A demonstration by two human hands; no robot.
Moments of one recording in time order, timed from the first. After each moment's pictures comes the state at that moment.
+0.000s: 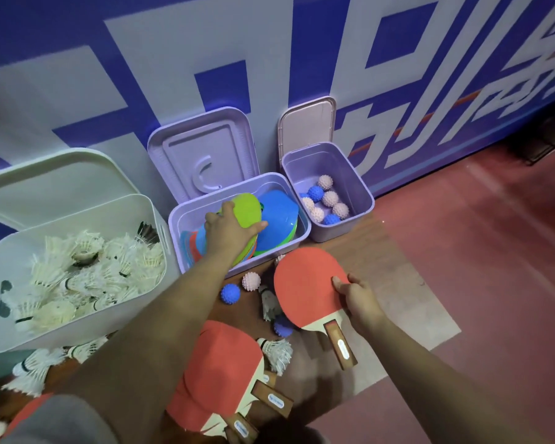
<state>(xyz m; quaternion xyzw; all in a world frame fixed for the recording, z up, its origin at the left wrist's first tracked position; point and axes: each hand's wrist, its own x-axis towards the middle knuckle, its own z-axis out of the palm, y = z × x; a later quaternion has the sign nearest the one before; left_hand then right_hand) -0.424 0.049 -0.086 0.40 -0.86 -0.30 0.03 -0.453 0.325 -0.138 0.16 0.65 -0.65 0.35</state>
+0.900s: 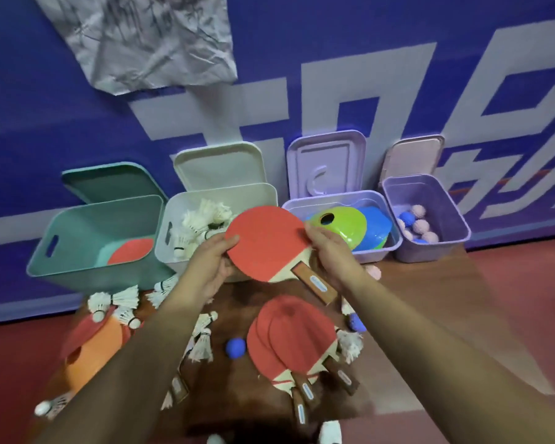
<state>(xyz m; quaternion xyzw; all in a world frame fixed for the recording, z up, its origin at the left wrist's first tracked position) -0.155 0.008 0.022 0.40 -0.45 -0.77 0.21 -0.325 0.152 0.014 -0.10 0.52 -0.70 0.48</state>
